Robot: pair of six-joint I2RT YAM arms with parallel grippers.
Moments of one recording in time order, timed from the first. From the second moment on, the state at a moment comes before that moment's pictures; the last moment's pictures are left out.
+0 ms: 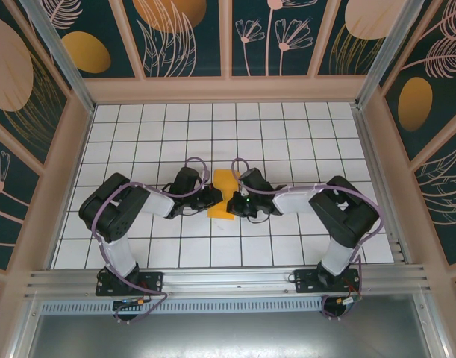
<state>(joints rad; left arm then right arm) -0.58 1.82 0.63 0.49 0.50 -0.95 0.77 1.73 0.74 0.05 -0.39 0.94</state>
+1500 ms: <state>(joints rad) -0.58 1.82 0.65 0.44 0.50 -0.93 0.77 1.70 0.70 0.09 -0.40 0.97</state>
